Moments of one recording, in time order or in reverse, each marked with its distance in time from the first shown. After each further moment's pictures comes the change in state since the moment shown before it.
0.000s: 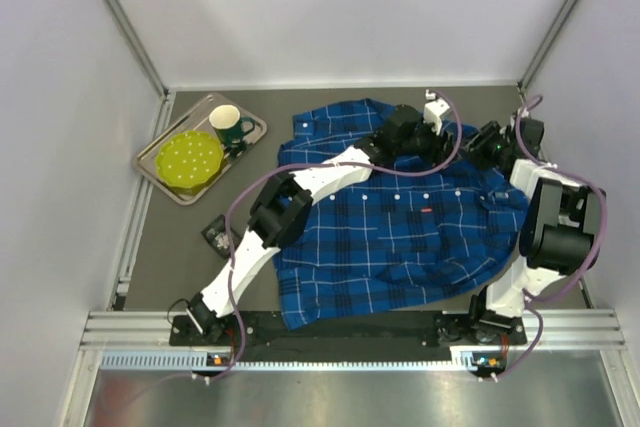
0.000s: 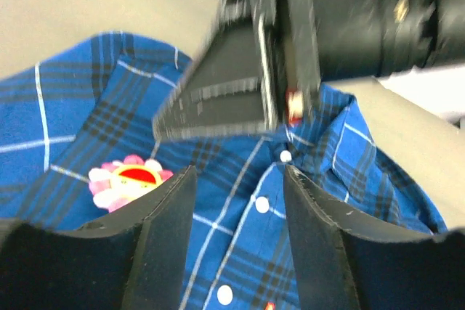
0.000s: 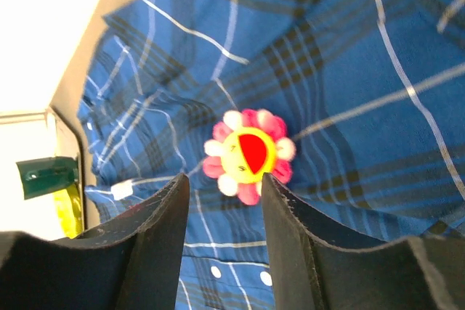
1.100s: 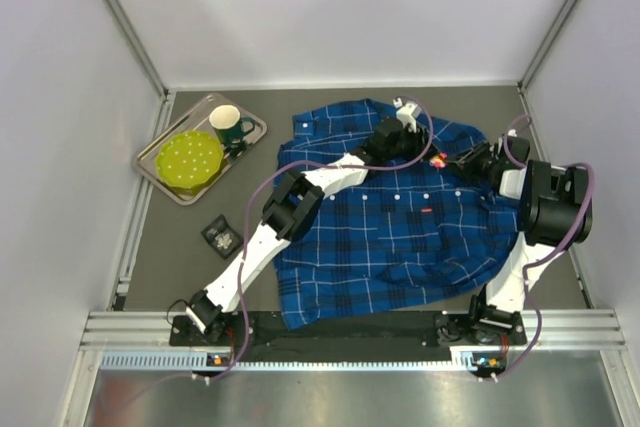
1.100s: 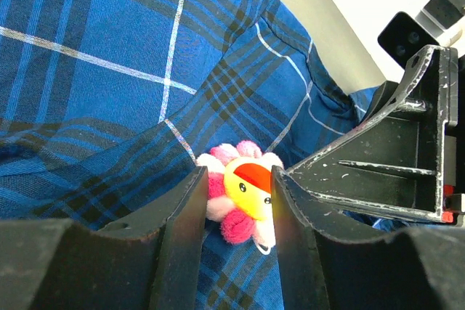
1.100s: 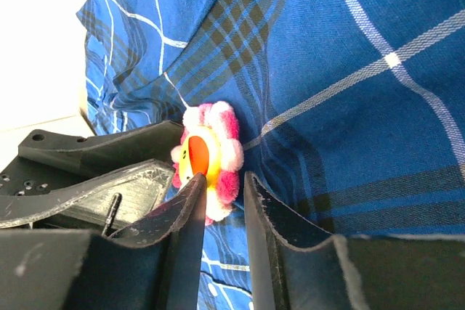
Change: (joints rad) left arm 0.080 0.304 0.159 0.174 -0.108 -0.359; right arm -0.005 0.214 -0.120 0.280 -0.085 0.198
